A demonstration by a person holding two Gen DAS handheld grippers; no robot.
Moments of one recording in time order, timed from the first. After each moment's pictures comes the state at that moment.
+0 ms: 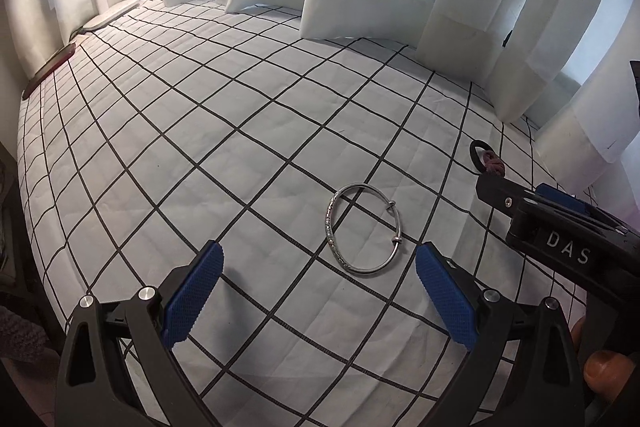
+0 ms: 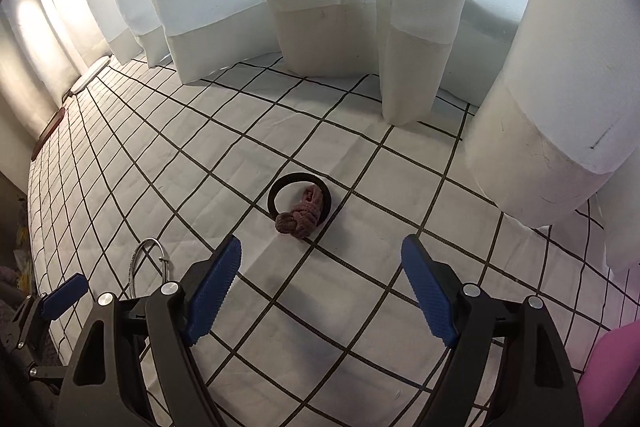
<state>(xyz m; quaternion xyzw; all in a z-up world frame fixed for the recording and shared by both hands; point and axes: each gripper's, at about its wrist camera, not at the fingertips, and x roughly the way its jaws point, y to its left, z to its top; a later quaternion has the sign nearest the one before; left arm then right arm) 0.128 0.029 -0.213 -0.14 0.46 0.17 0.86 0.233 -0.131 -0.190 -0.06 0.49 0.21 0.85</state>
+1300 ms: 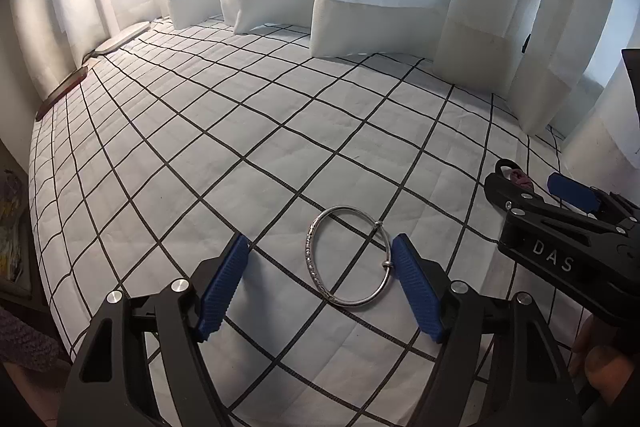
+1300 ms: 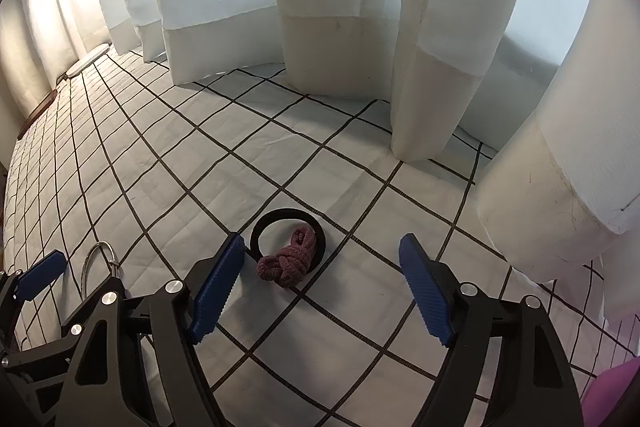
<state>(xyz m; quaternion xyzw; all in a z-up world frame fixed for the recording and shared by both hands) 0.142 0.028 -0.219 -0.10 0.43 0.20 0.87 0.247 -0.112 -0.204 -0.11 0.44 0.21 0.87</state>
